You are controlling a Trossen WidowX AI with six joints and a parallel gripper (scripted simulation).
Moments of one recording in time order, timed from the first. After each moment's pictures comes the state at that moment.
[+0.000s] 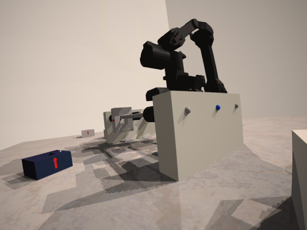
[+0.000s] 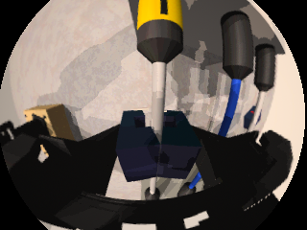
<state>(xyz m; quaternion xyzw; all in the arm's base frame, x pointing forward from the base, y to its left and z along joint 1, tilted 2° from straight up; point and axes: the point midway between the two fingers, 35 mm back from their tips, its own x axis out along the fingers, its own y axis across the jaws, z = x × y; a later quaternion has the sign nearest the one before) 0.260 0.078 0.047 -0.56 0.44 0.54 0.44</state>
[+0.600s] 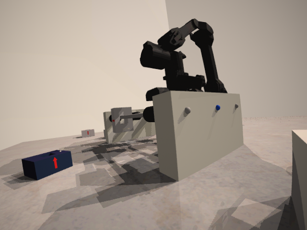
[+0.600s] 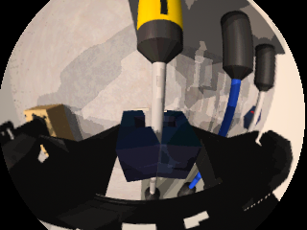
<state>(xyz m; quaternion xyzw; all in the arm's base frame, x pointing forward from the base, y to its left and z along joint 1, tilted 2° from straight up) 0.260 0.078 0.047 -0.56 0.44 0.54 0.44</state>
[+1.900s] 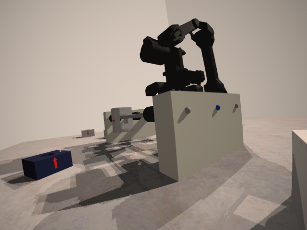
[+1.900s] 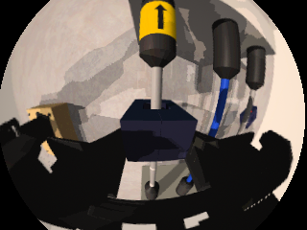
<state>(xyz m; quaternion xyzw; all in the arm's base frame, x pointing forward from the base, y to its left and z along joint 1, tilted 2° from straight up) 0.259 0.078 0.060 -0.56 0.44 0.54 0.45</state>
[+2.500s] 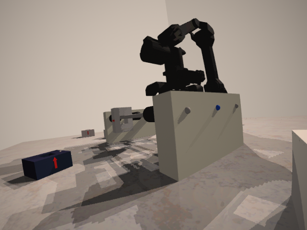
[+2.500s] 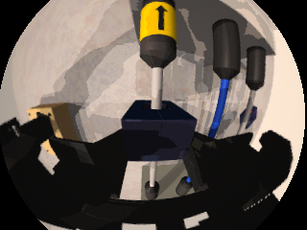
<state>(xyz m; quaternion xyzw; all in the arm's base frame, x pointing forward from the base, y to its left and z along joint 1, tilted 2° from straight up) 0.259 0.078 0.061 -0.56 0.44 0.54 0.44</state>
